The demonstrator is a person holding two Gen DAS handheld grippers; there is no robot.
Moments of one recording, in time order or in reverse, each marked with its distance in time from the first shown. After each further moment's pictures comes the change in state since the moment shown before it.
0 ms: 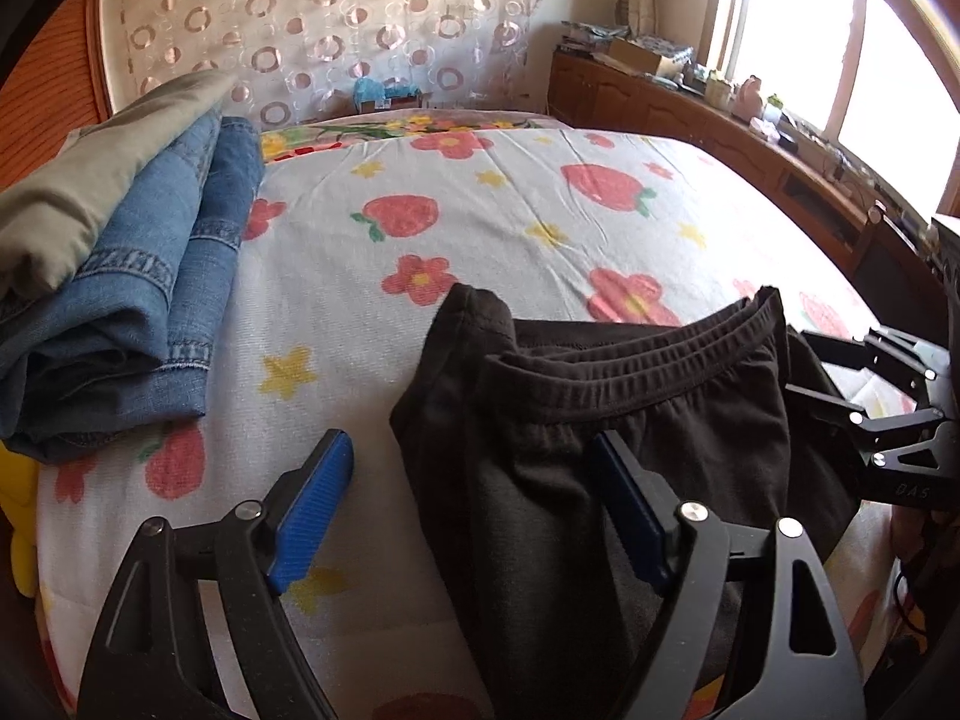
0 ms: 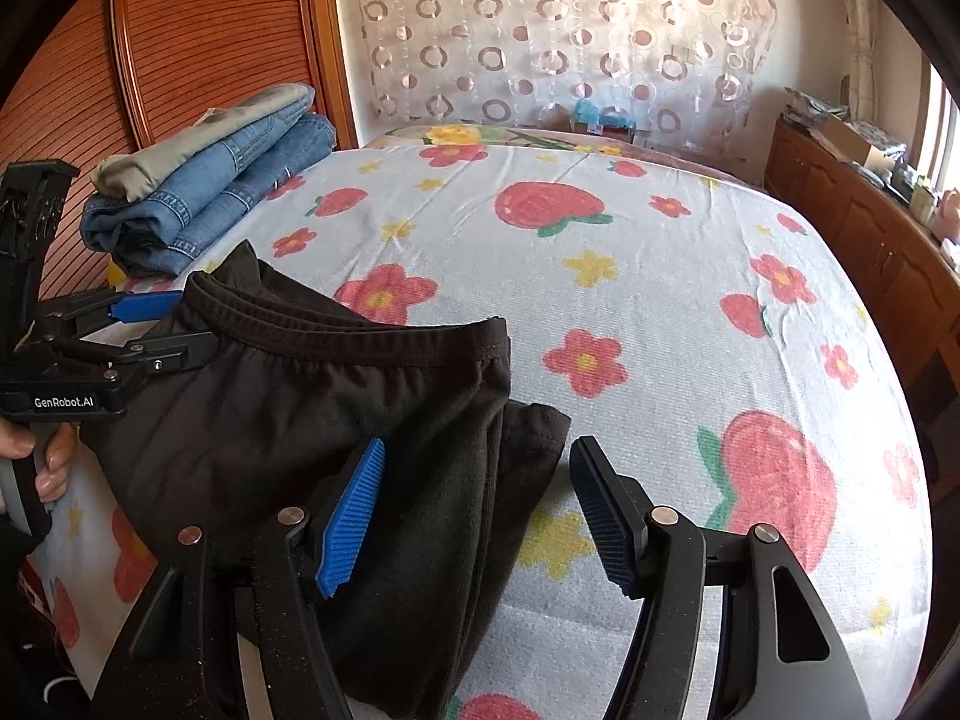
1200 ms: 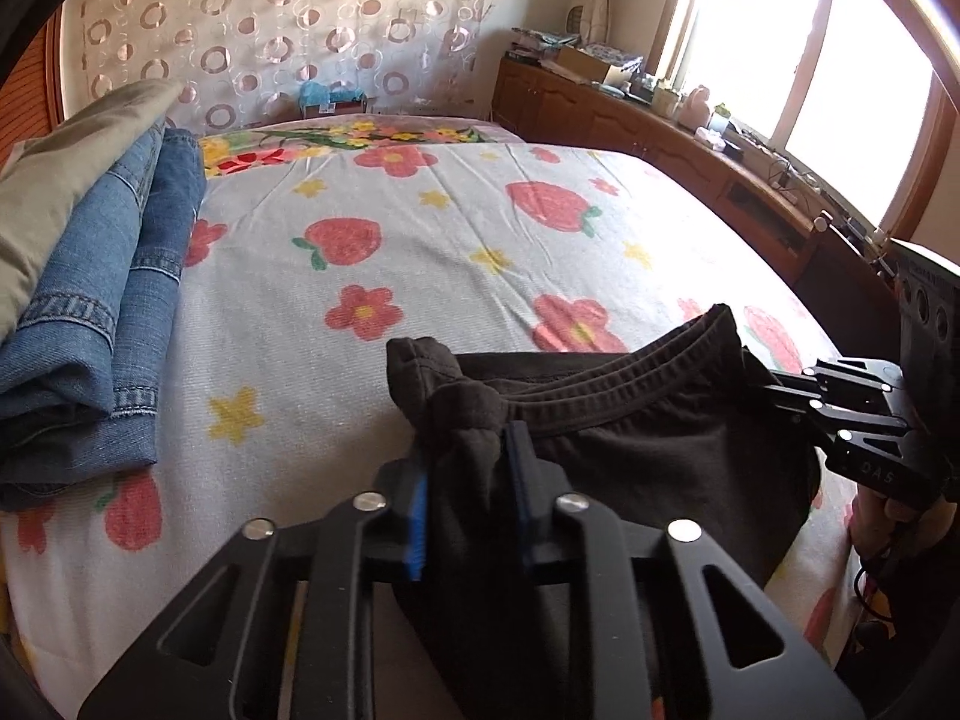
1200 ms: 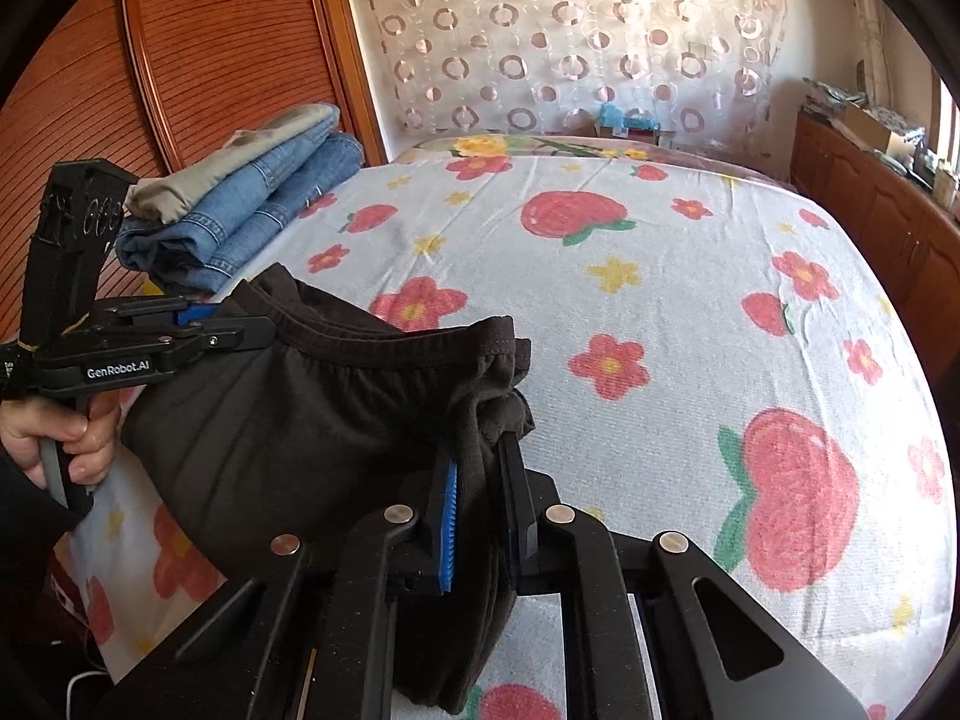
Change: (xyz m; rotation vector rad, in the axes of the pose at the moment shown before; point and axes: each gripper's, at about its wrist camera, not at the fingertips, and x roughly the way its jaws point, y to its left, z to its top) left arm -0.001 0.005 0.015 0.003 -0.018 -0.174; right arm -0.012 -0.009 -0.004 0.035 -0.030 0.104
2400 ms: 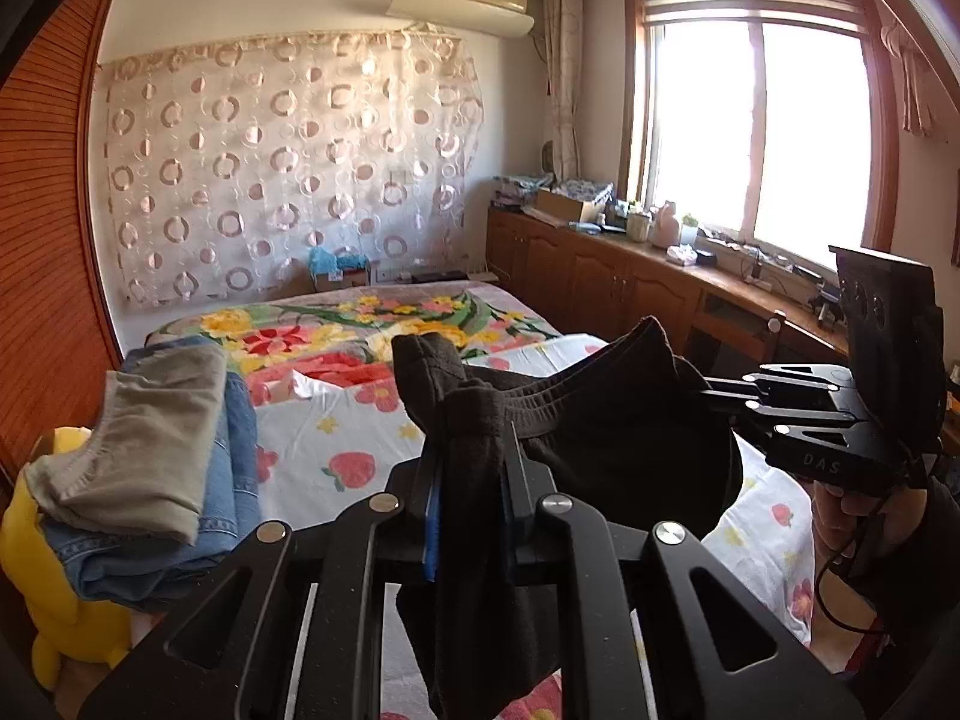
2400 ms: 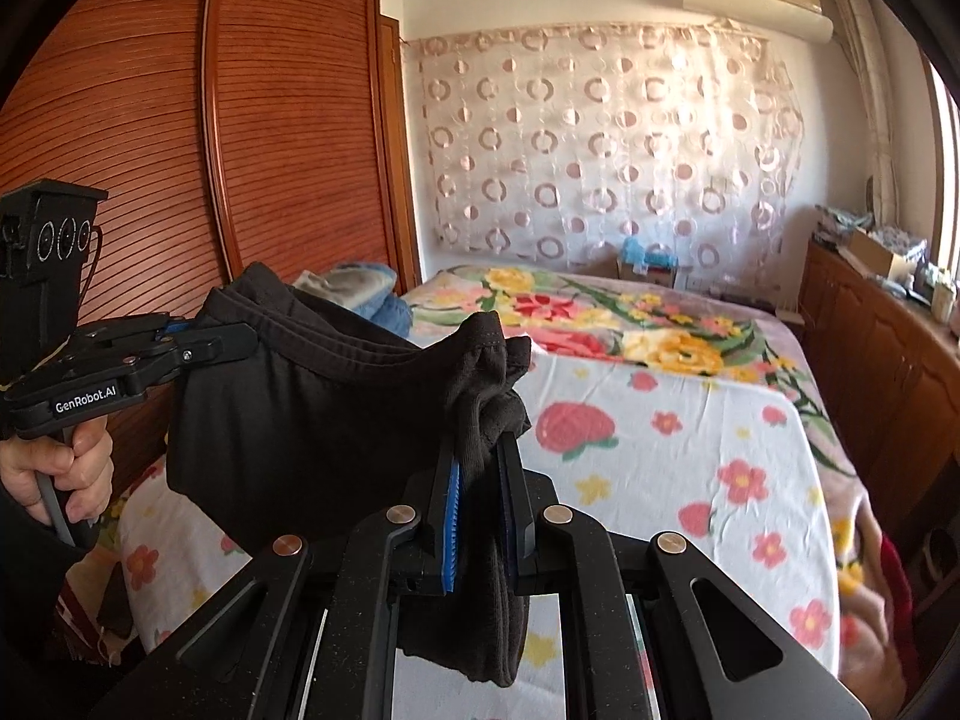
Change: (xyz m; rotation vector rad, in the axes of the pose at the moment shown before) left arm -0.129 -0.054 0.042 0.111 -0.371 0.062; right arm -0.109 0.012 0.029 -0.123 -0.283 0.024
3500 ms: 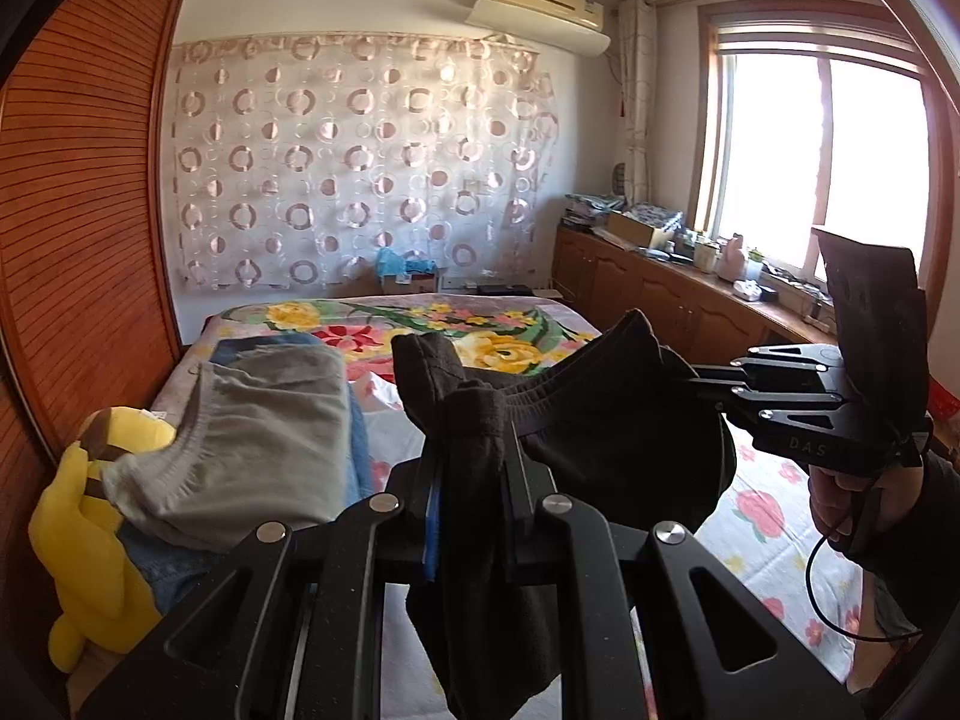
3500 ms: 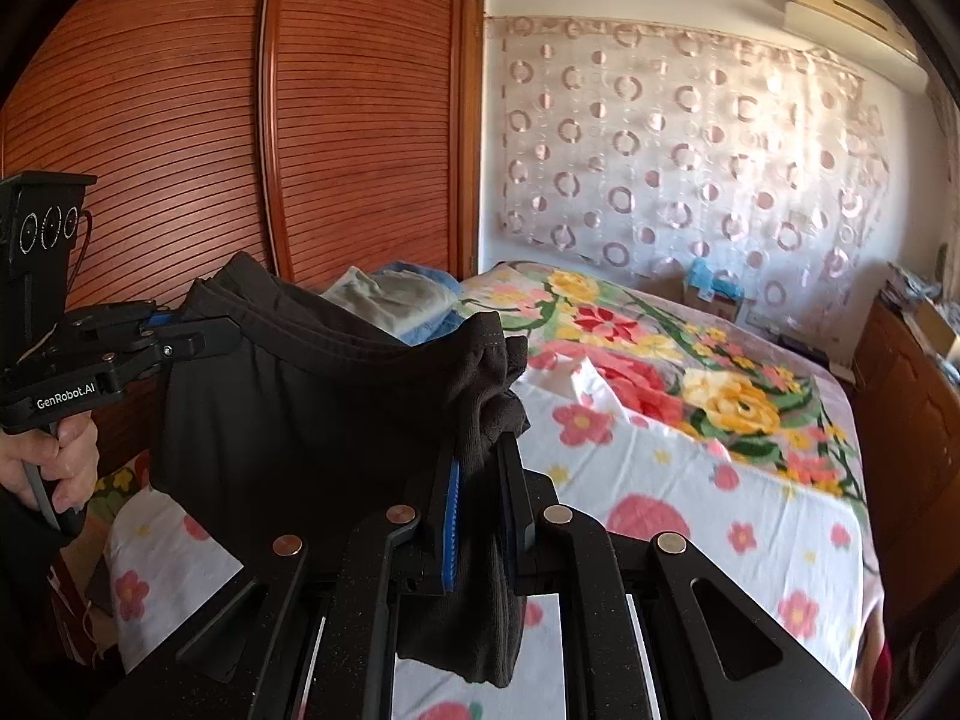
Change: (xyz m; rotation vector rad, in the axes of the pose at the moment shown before) left arm 0.001 0.080 0.006 -0.089 -0.024 0.121; right arm 0.100 -0.005 0.066 -0.163 0.050 0.118
